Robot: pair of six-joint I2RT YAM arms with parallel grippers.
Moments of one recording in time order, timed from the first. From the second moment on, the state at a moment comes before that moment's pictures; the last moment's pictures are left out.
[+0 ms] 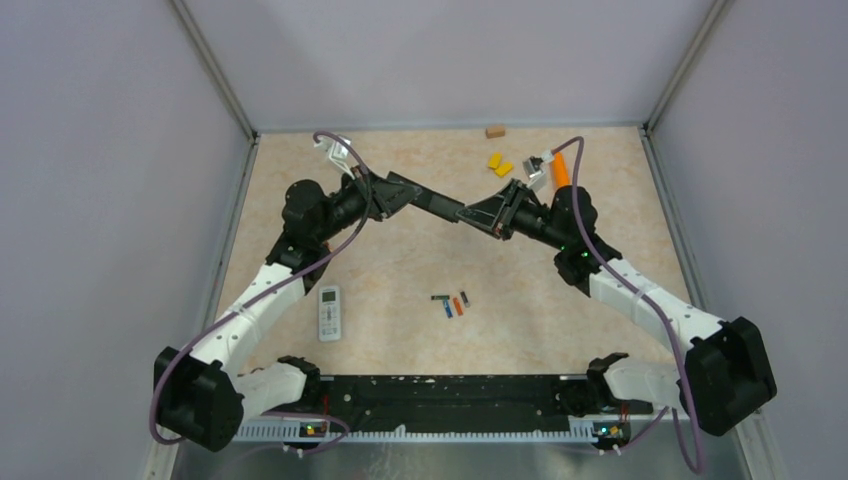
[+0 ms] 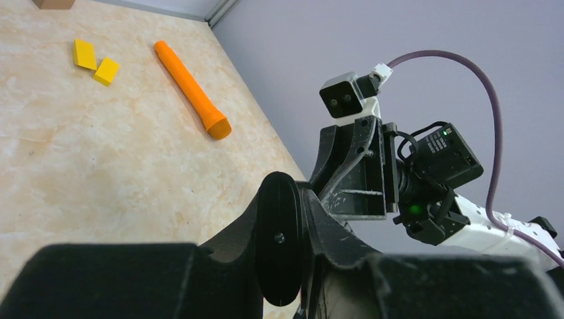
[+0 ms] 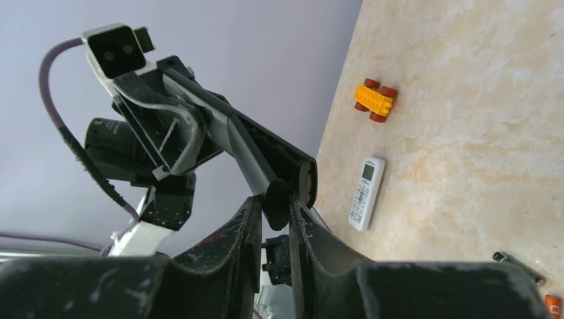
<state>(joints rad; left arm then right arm) -0.39 1.12 0.84 0.37 0.53 -0.88 0.51 1.17 0.76 0.38 -0.50 1.18</state>
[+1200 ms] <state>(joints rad) -0.35 1.00 0.75 0.13 0.58 -0.53 0.50 1.07 0.48 0.10 -0.20 1.02</state>
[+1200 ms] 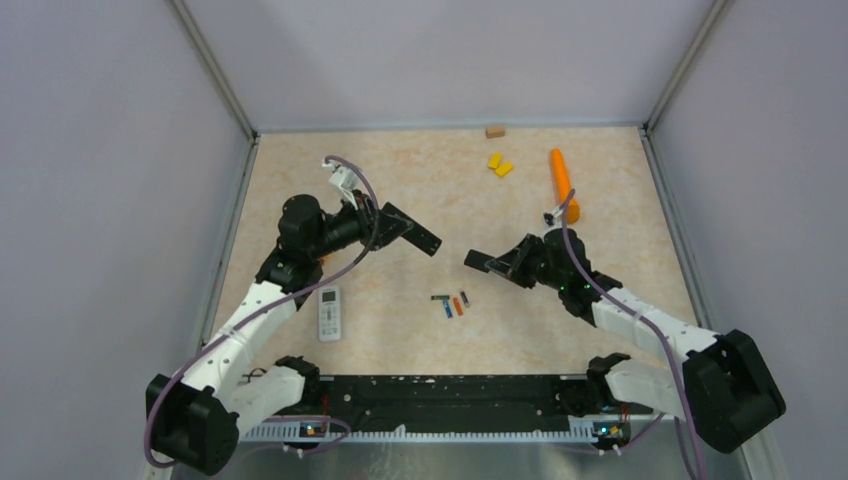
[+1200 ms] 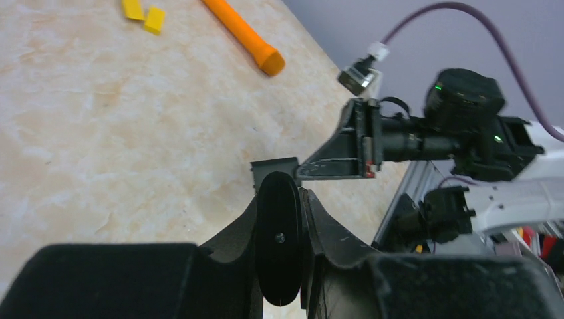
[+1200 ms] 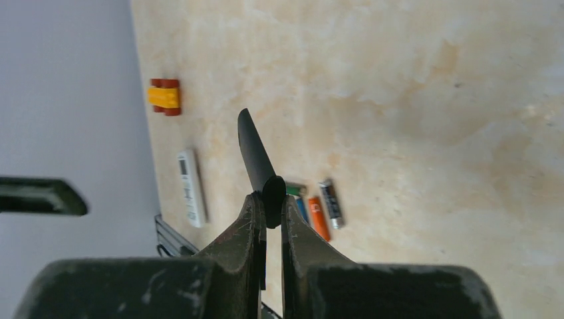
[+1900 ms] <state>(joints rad) -0.35 1.02 0.75 0.21 0.91 -0.46 0.42 1.15 0.46 -0.13 -0.12 0.84</state>
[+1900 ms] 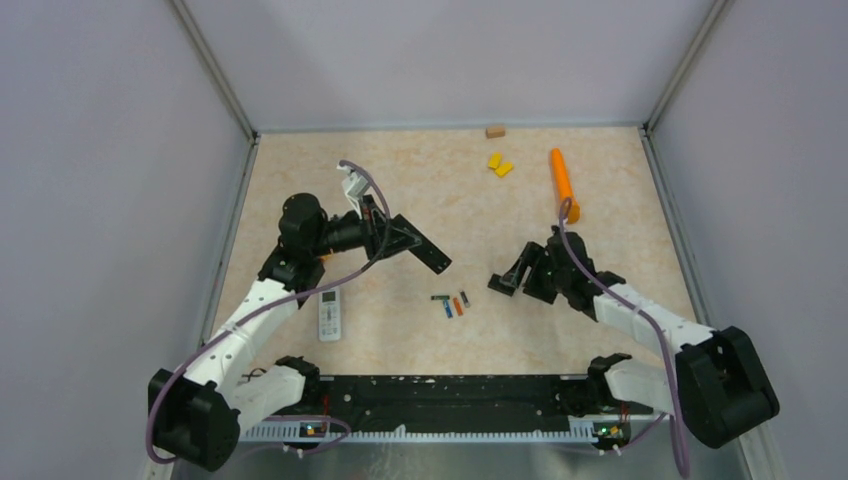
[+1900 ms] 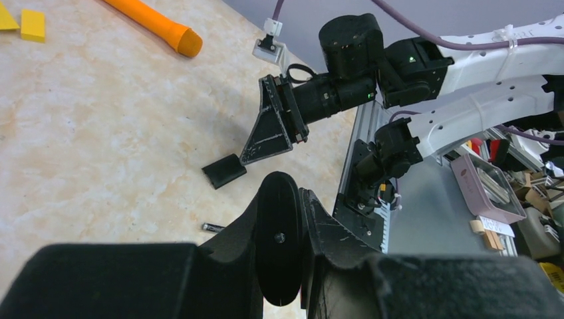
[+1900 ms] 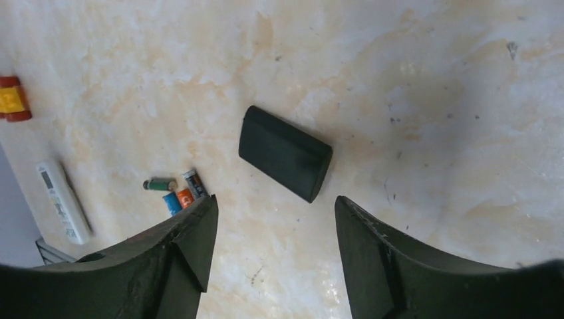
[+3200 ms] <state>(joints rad) -0.39 1.09 0.77 0.63 1.14 -0.94 0.72 1.12 0.82 0.37 -0.80 0.56</state>
